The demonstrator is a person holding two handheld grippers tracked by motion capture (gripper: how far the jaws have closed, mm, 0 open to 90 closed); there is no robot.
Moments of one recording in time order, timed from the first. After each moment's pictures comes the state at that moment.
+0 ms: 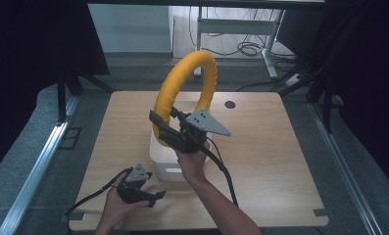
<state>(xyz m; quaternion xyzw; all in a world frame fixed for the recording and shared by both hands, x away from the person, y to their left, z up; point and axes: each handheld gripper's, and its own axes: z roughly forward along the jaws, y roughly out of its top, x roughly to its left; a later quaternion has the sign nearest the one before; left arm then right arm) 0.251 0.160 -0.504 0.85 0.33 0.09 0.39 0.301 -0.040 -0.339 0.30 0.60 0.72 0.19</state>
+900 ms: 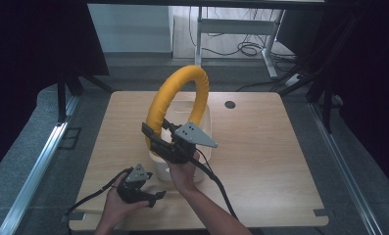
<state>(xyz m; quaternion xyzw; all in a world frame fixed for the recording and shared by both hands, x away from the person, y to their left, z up) 0.251 0.159 -0.504 0.85 0.33 0.09 0.39 0.293 -0.018 -0.375 0.31 0.60 0.71 0.18</state>
